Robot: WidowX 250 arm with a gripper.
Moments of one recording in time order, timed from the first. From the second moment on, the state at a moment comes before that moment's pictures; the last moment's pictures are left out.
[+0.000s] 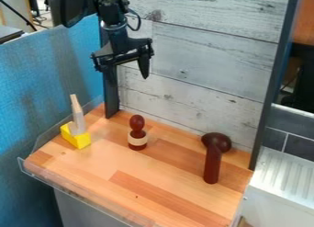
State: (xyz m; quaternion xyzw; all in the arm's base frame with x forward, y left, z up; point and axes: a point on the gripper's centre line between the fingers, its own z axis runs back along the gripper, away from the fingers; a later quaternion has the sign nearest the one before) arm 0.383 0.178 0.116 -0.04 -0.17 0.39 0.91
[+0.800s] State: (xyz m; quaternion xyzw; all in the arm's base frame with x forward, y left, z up) arm 0.365 0.222 0.109 0.04 -0.12 0.42 0.90
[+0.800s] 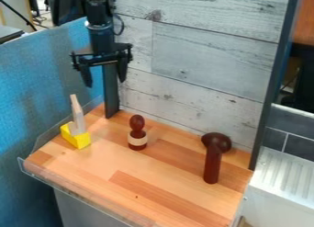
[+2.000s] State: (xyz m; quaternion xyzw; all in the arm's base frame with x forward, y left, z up) arm 0.349 0.280 0.081 0.02 -0.11 0.43 0.90
